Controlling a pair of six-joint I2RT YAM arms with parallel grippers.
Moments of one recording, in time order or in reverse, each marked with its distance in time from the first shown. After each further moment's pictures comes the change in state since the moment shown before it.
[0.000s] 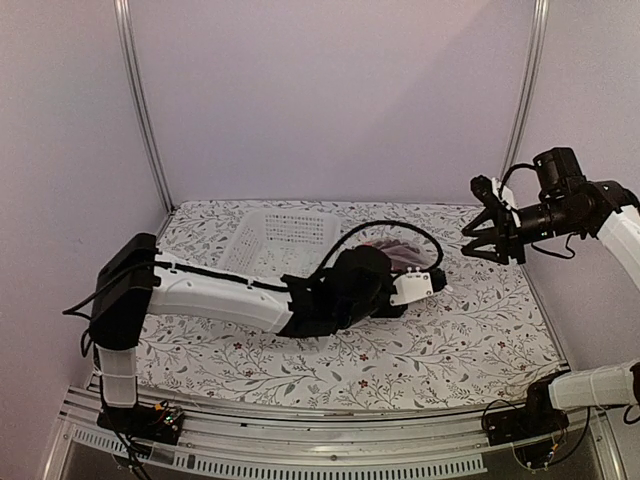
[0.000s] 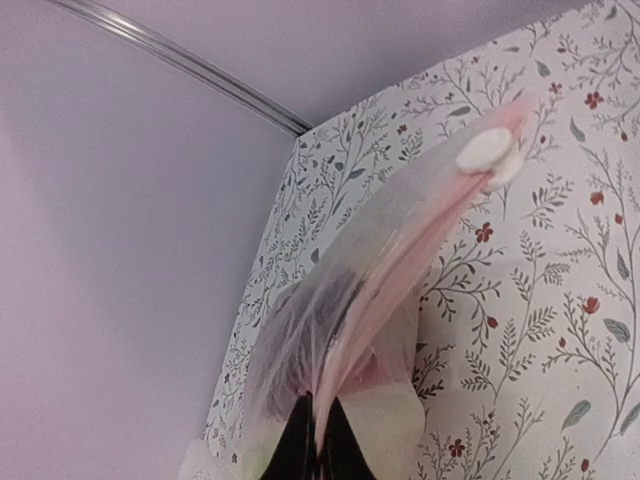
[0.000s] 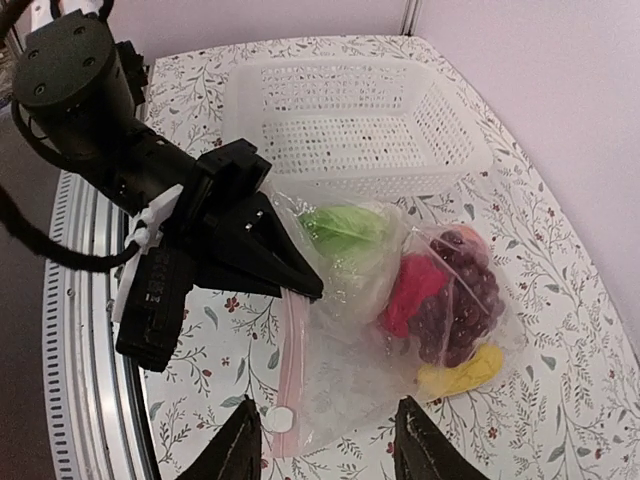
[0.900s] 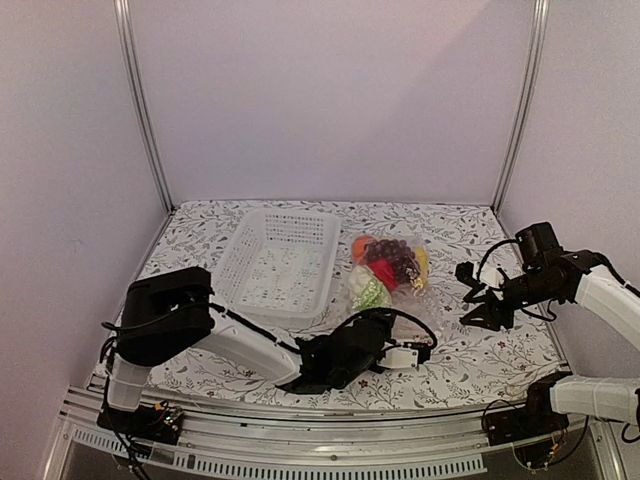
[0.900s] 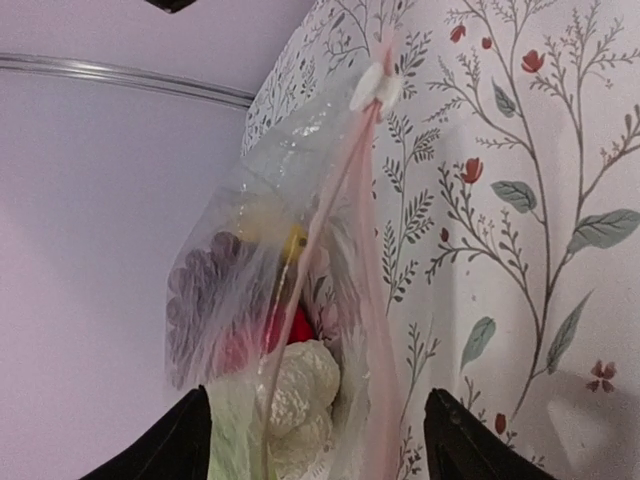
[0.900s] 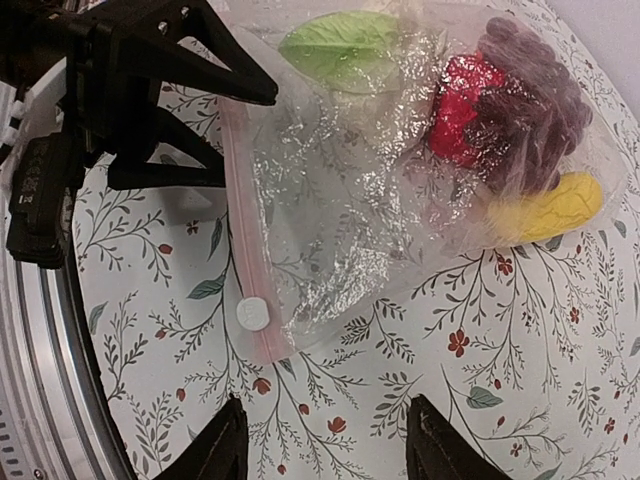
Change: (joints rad) left arm -0.091 0.098 -0.228 0.268 -0.112 0.158; right arm 0.000 -0.139 -0.474 0.216 0.212 -0.045
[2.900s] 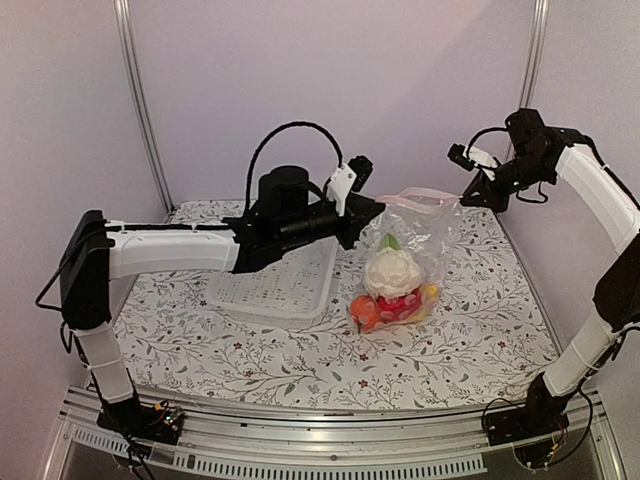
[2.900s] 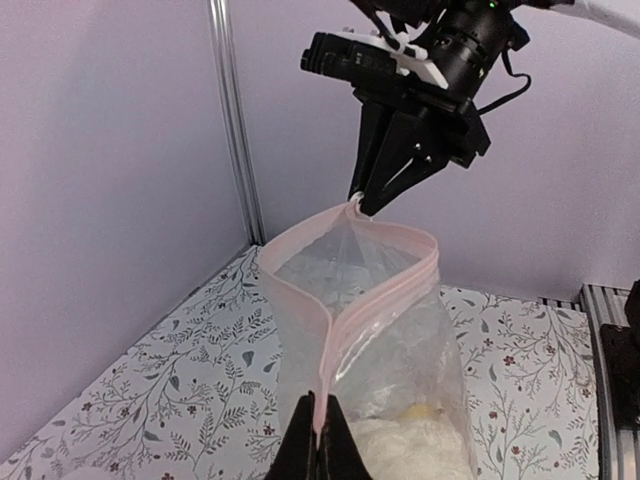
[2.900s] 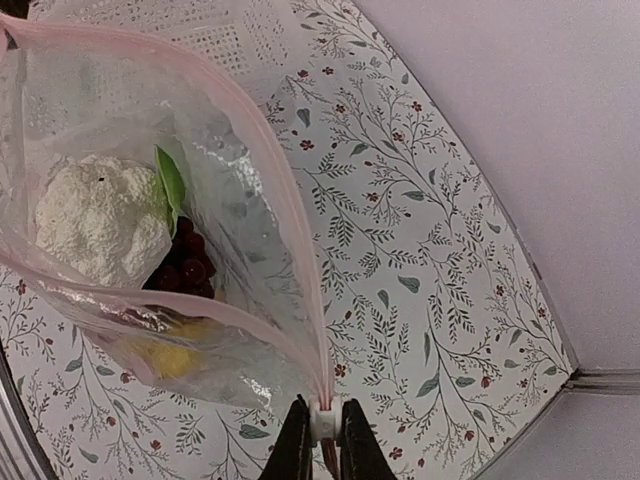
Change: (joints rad) left arm 0.406 -0.361 0.161 -0.174 0.732 -0.879; right arm -0.064 0.605 1.003 -0.334 0.092 0.000
